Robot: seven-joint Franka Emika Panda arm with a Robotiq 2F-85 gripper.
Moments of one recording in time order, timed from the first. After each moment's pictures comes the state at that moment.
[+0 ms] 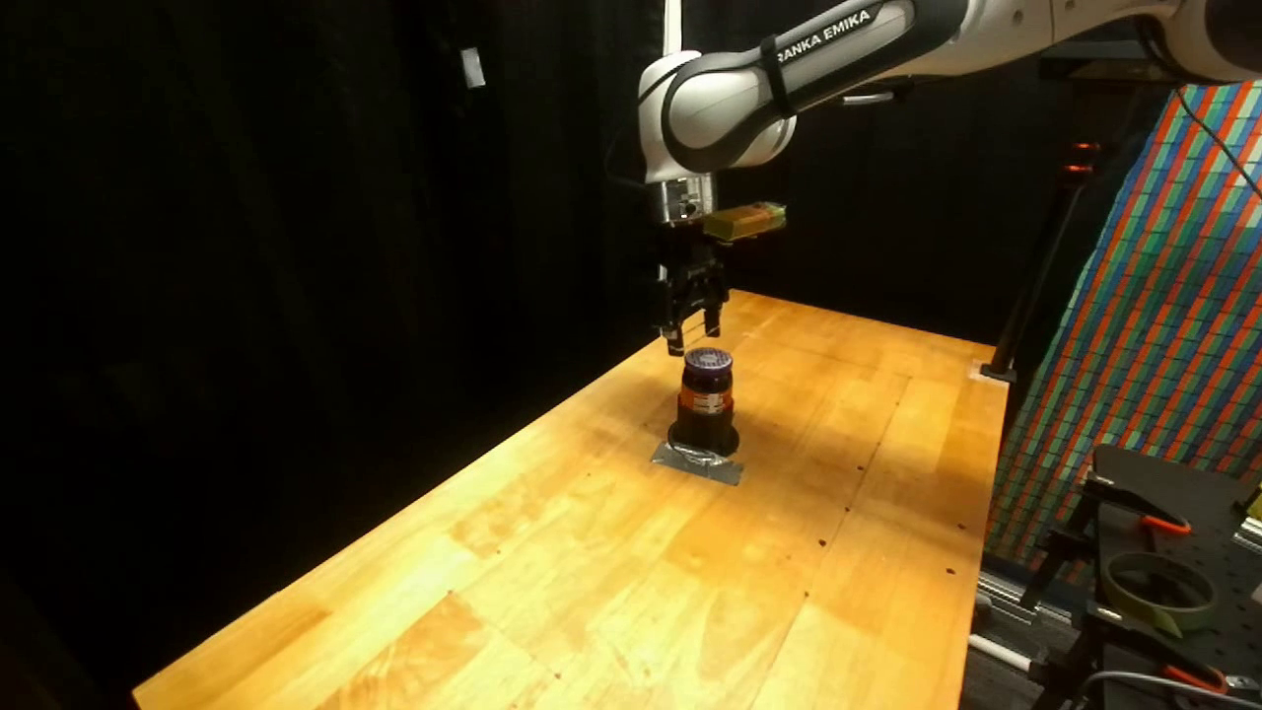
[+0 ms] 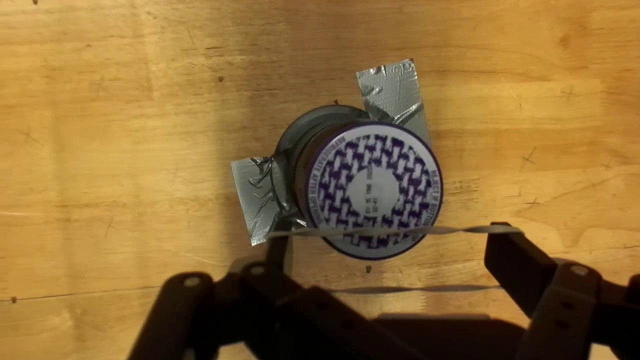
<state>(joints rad) 0.09 0.78 0.05 -1.22 0.05 1.82 0.10</state>
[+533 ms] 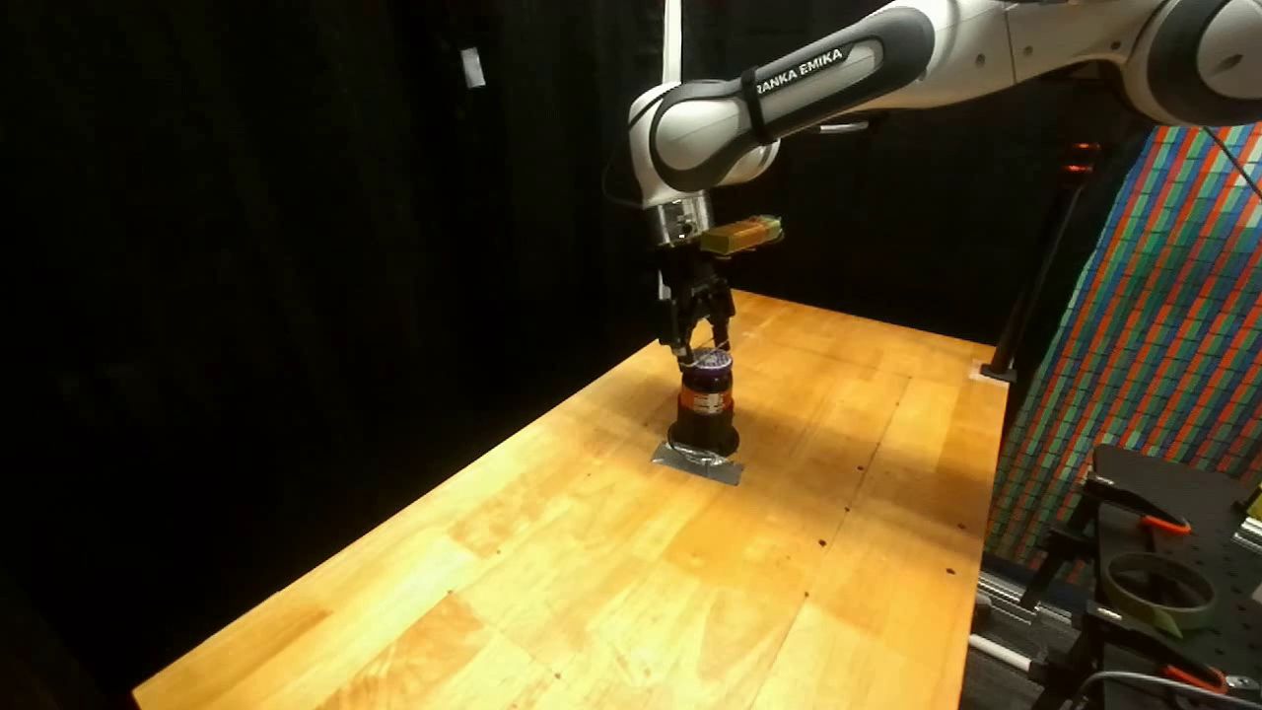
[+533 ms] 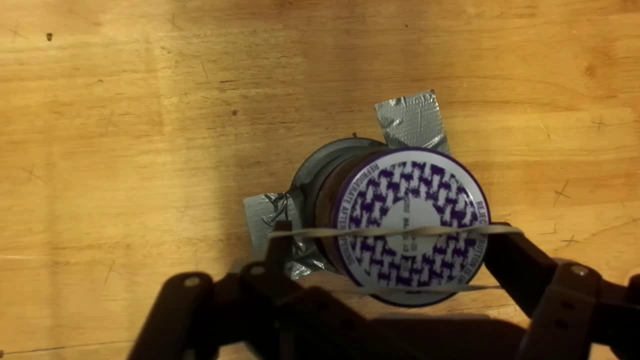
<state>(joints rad) 0.09 0.89 0.04 -1.09 0.05 1.68 0.10</state>
